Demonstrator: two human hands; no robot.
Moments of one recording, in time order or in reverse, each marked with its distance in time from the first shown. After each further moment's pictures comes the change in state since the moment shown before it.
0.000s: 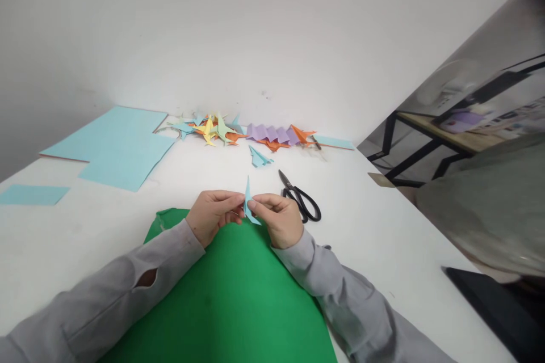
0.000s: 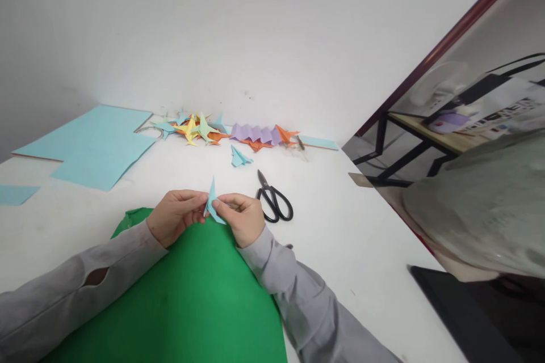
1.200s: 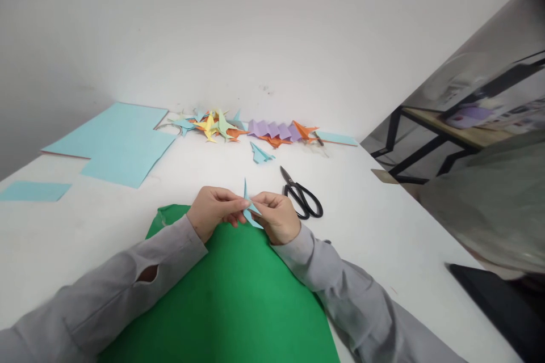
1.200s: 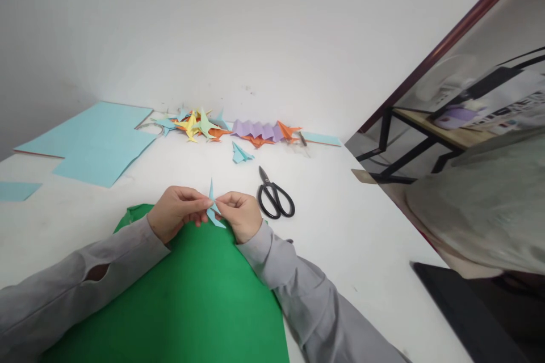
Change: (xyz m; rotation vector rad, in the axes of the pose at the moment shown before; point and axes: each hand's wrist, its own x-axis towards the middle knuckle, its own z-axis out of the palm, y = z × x) left_hand -0.003 0.004 0.000 0.235 0.015 -0.031; right_hand 0.001 0.011 0.000 0.185 -0.098 0.197
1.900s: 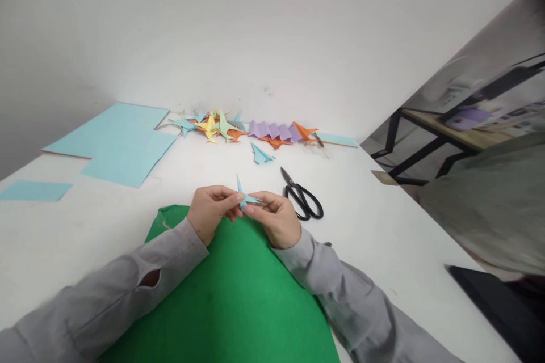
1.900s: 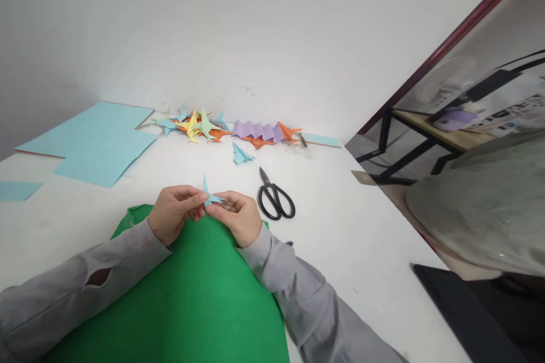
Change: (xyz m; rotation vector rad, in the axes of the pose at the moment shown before) left_hand 0.000 -0.005 0.002 -0.085 0.125 0.151; right_hand -0.005 -0.007 0.006 0.013 -0.120 -0.121
